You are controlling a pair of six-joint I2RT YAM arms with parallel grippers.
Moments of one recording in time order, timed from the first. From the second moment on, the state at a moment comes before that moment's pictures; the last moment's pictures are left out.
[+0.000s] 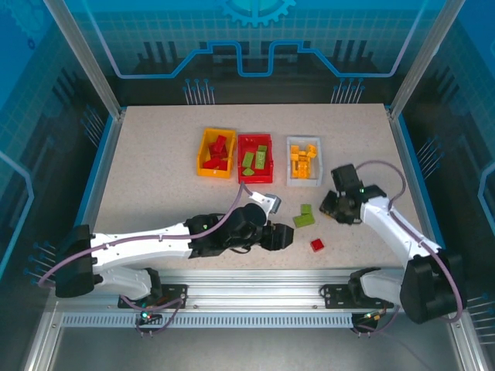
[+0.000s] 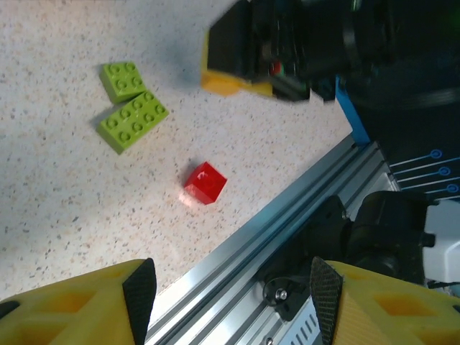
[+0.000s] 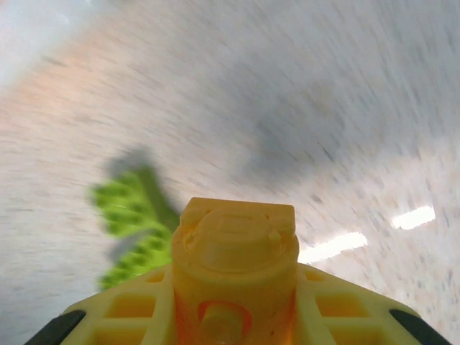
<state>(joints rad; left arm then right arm) -1.18 1.32 0.96 -0.24 -0.07 -0.85 0.24 1.23 0.83 -0.79 0.00 0.75</state>
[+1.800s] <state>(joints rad) -1.21 2.14 1.67 -0.67 0.09 -0.64 0.30 0.69 1.12 -1.05 0.21 0.57</state>
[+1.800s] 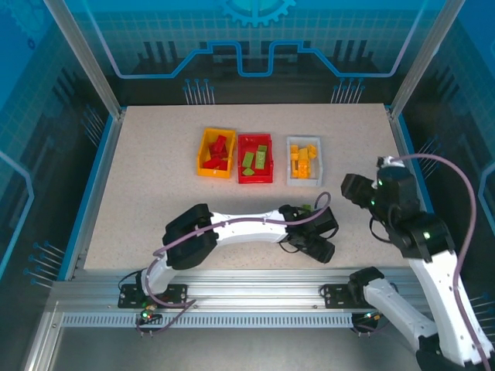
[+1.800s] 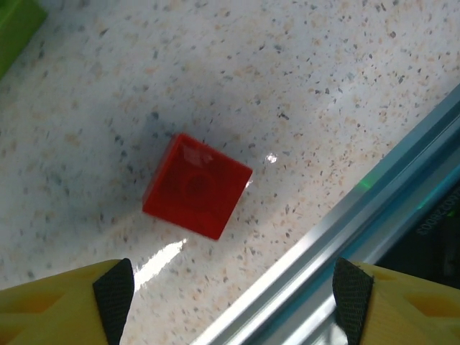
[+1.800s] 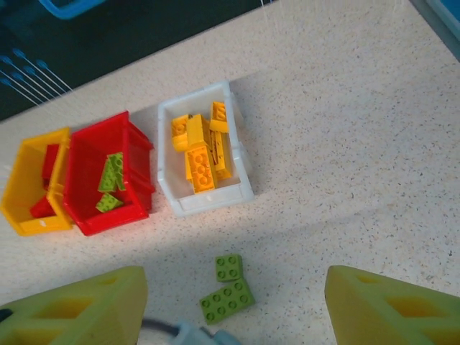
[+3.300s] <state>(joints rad) -0.65 1.64 1.42 -0.72 -0.06 -0.41 0.61 0.81 1.04 -0.82 -0.07 0.59</state>
